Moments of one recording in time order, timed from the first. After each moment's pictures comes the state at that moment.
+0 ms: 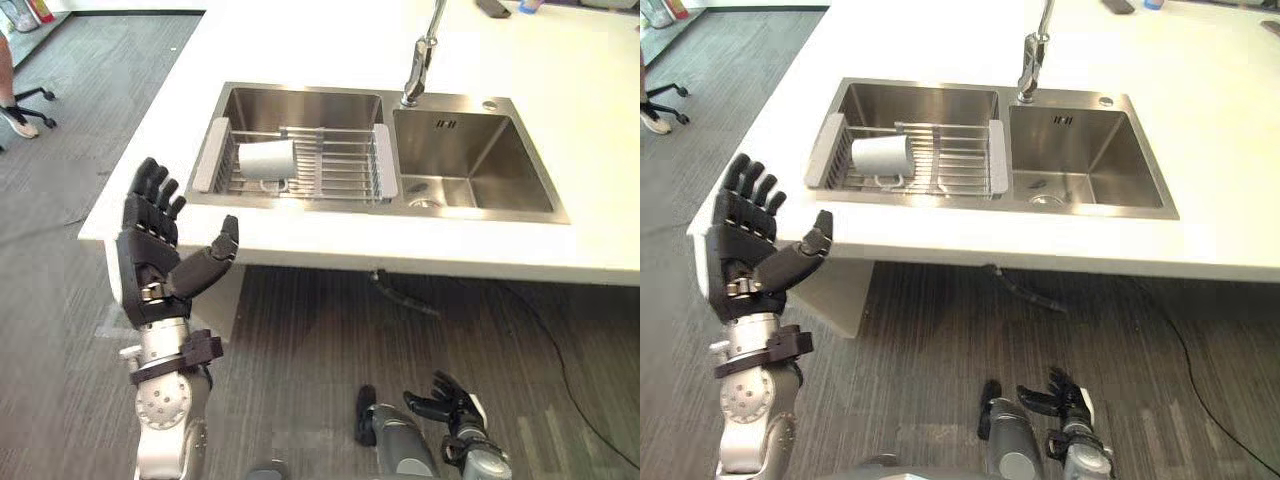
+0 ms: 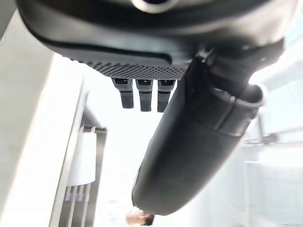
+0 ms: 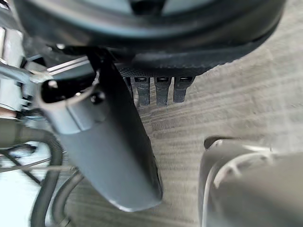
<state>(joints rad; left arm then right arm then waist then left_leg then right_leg) 0.19 0.11 0.06 -0.35 -0.19 -0.29 0.23 0.12 -0.19 -0.10 0.84 0.17 -0.14 -0.04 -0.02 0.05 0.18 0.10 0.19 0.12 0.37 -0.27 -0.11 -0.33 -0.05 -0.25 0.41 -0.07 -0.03</state>
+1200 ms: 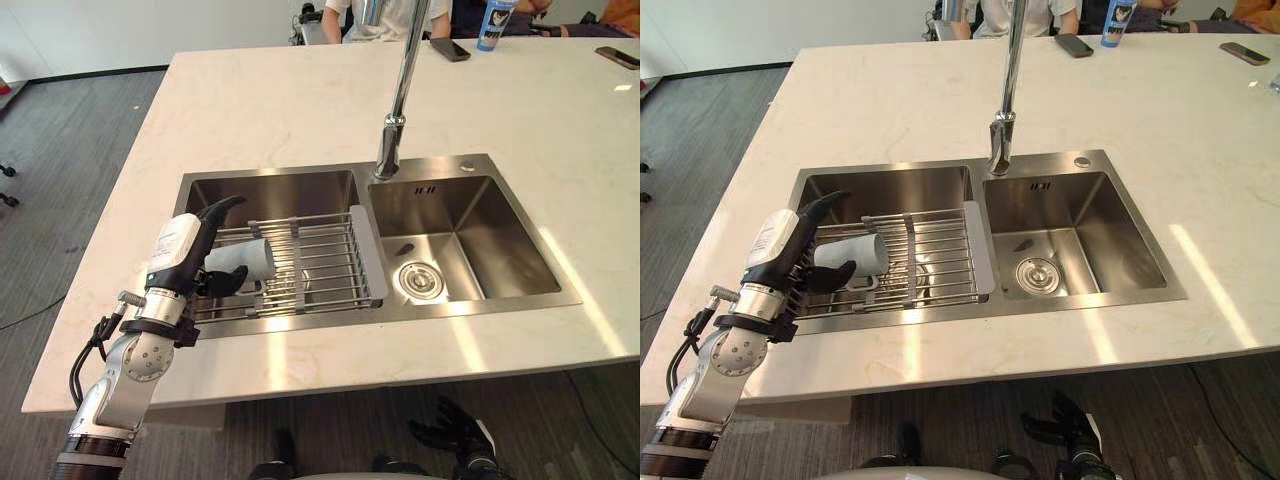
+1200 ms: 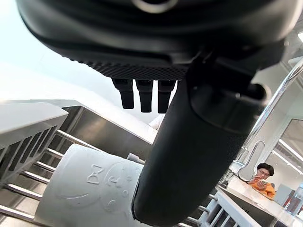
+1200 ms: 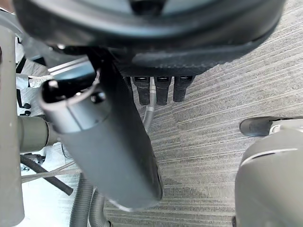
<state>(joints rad) 0.02 0.61 0.02 -0.05 0.43 -0.22 0.08 0.24 -0.17 -0.09 0.82 0.15 -0.17 0.04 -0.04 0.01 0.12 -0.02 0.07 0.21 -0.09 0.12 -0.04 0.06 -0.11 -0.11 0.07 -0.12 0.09</state>
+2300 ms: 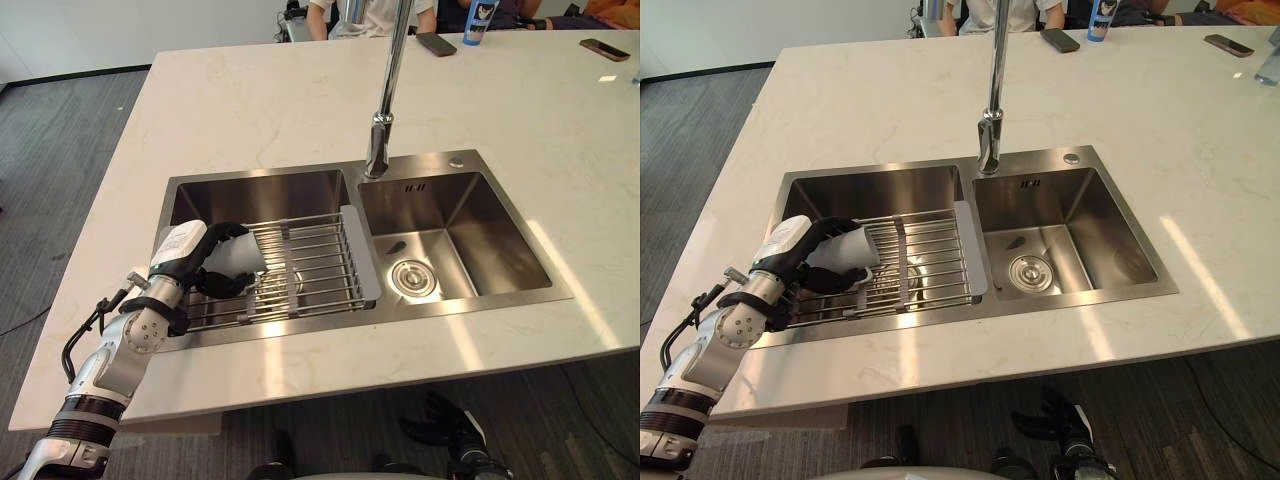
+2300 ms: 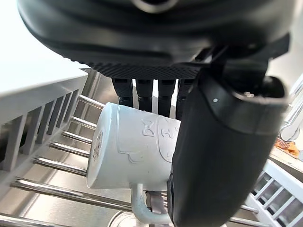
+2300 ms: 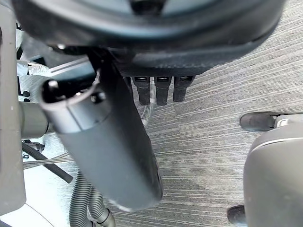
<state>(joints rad) -0.15 0.69 -0.07 0.19 0.37 -0.18 -0.03 0.23 -0.17 -0.07 0.79 0.13 -0.14 0.07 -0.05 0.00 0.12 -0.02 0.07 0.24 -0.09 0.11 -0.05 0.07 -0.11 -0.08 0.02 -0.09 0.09</state>
